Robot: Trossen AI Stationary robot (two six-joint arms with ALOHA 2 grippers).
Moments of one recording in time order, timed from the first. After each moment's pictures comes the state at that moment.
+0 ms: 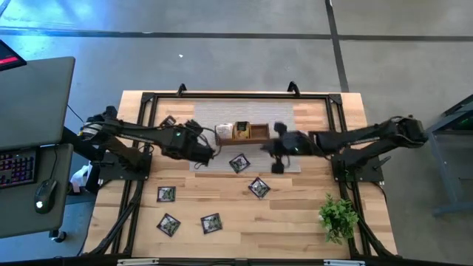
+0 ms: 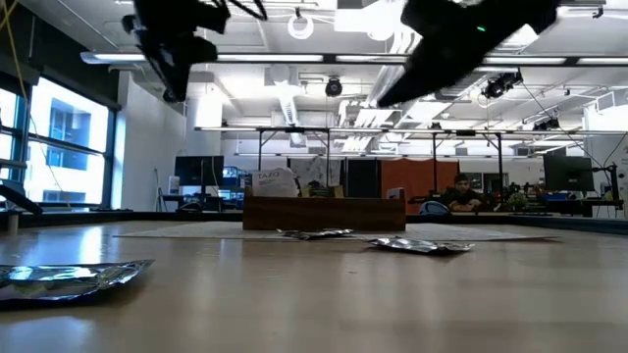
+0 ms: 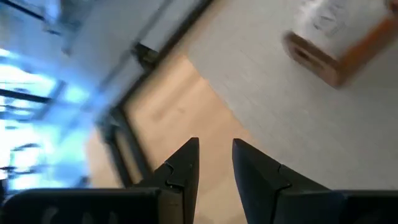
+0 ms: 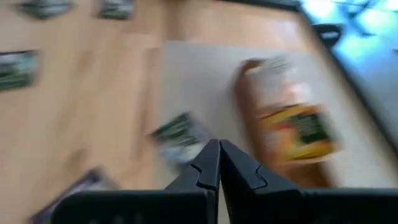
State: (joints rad) left arm -0.13 1.52 1.33 -1.50 -0.75 -0.98; right arm 0.03 1.26 0.73 -0.03 0.19 -0.07
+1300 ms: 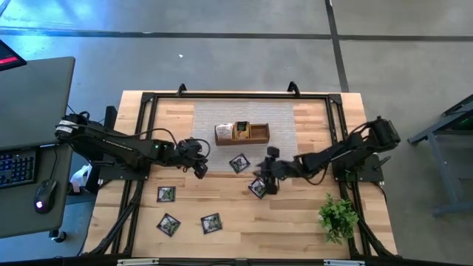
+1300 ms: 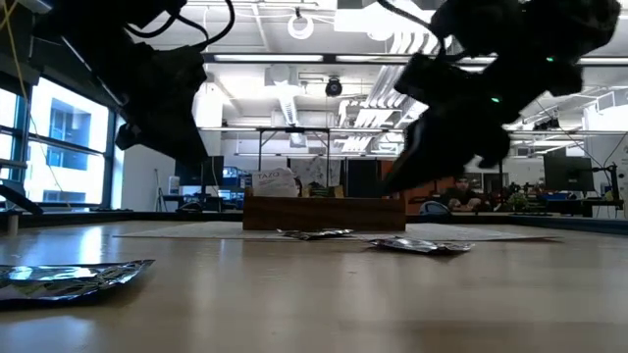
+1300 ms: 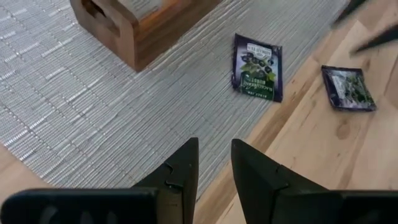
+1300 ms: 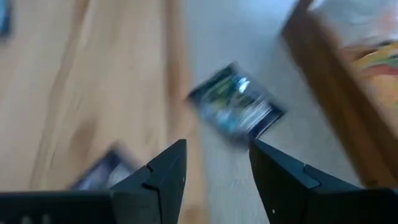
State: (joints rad) left arm -0.17 1.18 0.61 -0.28 -0.37 -0.85; right arm 0.18 1.62 0.63 0.32 0.31 0.11
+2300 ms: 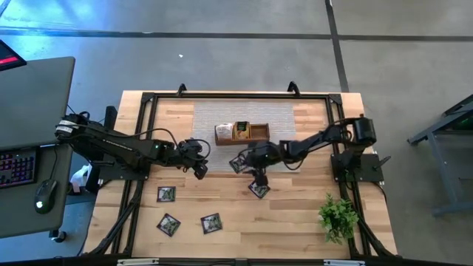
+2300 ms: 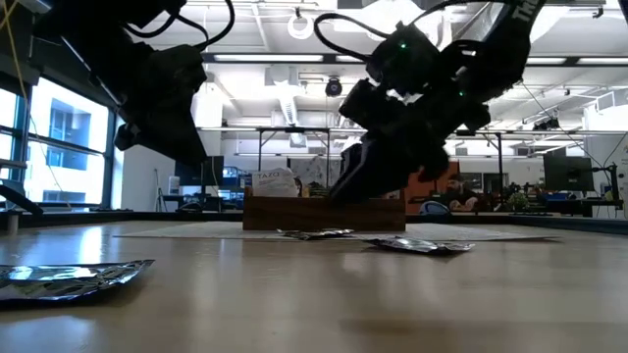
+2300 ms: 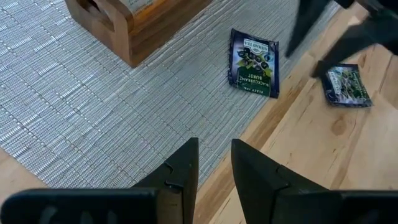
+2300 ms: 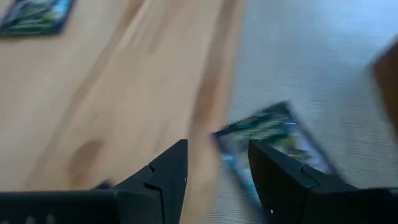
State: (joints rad) left arm -0.17 1.18 0.61 -0.28 -0.35 -0.85; right arm -0.03 1.83 0.80 0.39 -0.18 -0.14
